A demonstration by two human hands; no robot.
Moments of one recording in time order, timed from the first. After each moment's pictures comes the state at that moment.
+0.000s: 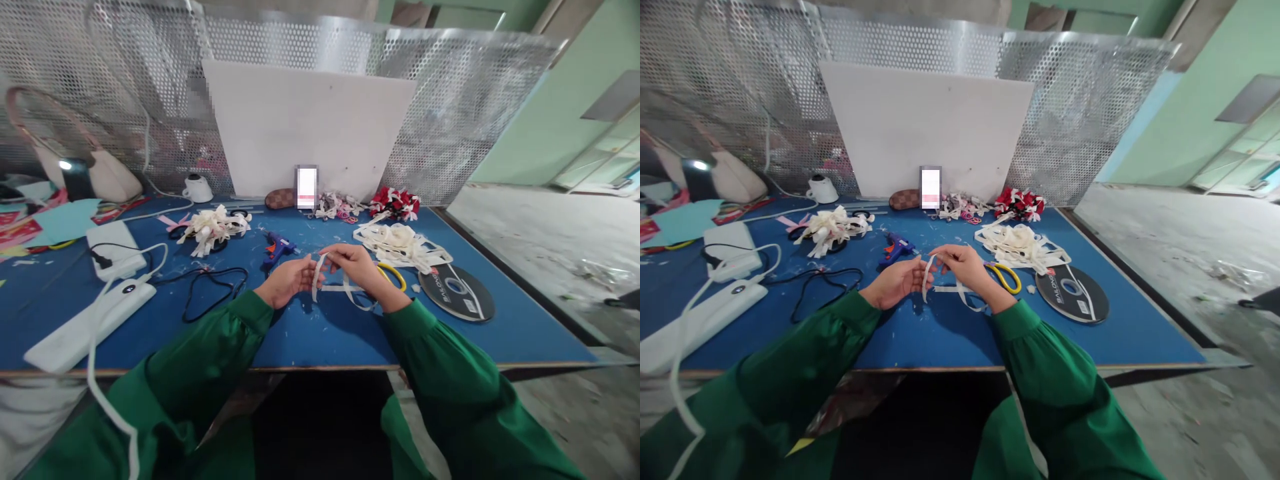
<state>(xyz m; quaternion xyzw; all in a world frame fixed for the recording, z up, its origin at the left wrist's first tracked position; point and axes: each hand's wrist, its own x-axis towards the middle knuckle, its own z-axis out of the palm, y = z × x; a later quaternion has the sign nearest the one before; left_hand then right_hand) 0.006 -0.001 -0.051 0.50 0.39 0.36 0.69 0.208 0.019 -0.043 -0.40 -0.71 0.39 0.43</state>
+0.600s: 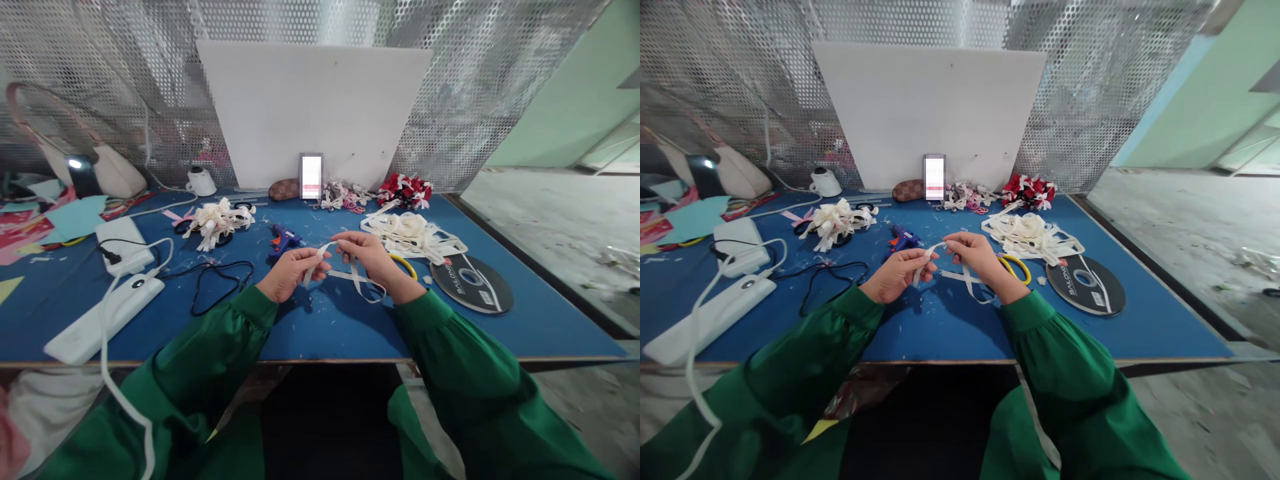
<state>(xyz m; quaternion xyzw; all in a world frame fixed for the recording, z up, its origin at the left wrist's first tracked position) 0.004 -0.009 -0.043 0.46 0.37 0.41 0.69 0.212 0.019 -0.040 -0.42 -0.61 0.49 0.46</state>
